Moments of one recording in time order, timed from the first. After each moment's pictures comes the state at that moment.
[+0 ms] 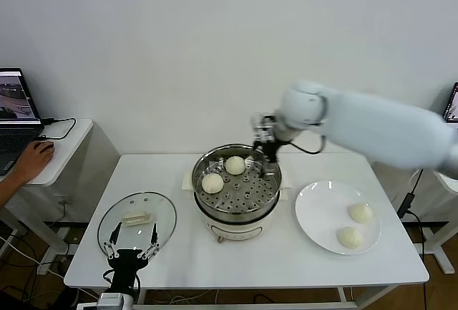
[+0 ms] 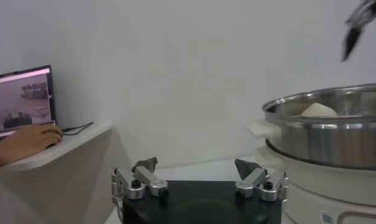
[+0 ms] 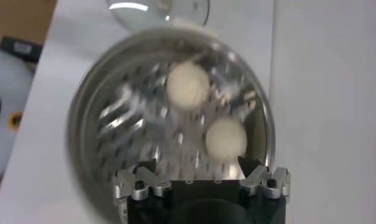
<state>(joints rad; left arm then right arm) 1.69 -1.31 -0.50 -2.09 -0.02 0.00 -0.24 0.62 0.81 -1.21 1.52 0.35 -0.45 -1.04</state>
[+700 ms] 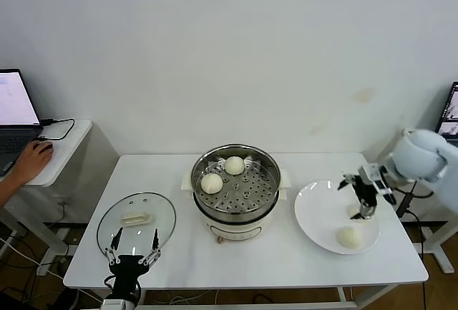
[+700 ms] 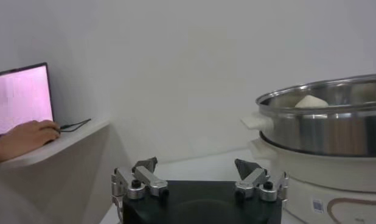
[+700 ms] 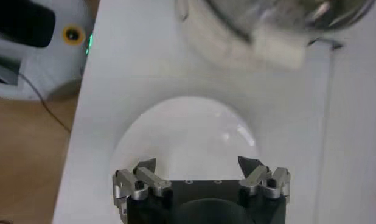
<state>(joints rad) 1.73 -1.33 -0.50 -2.10 0.01 -0.01 -0.24 0.07 0.35 -0.79 1.62 -0.03 -0.17 -1.13</state>
